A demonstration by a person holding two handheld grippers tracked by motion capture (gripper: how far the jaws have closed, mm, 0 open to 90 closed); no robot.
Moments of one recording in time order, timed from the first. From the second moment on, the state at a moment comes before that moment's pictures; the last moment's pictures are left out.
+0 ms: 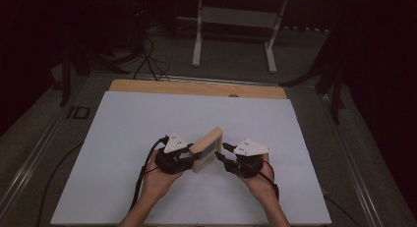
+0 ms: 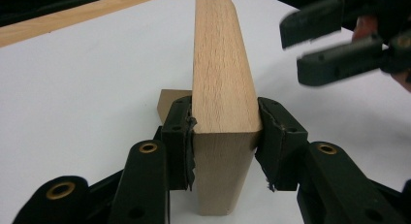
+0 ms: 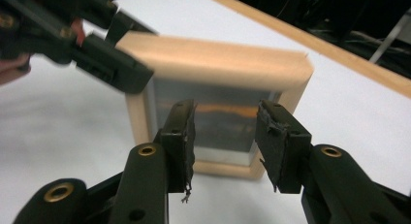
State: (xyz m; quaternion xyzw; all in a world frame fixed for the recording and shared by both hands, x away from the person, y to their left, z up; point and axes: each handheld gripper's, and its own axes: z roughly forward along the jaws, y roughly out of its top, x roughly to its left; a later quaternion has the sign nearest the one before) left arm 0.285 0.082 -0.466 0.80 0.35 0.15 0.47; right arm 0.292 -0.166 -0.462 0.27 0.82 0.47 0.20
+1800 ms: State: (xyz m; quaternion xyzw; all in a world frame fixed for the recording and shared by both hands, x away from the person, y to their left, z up) left arm 0.277 0.081 -0.472 0.81 0.30 0.17 0.47; right arm 0.351 -0.150 -0.451 0.33 0.79 0.47 0.23
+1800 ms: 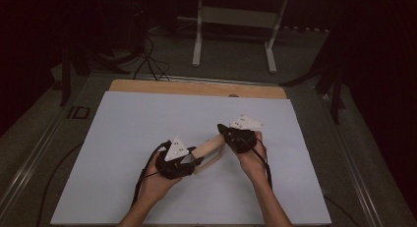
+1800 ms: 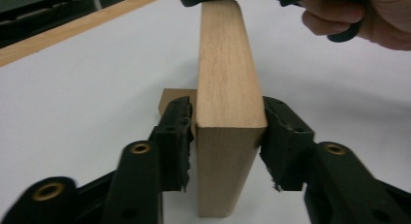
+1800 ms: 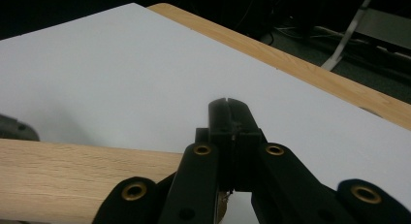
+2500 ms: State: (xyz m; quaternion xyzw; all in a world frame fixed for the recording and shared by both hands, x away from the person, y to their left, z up) left arm 0.282 0.084 -0.475 0.81 0.32 0.19 0.45; right arm 0.343 -0.153 -0.445 0.33 0.80 0.43 0.23
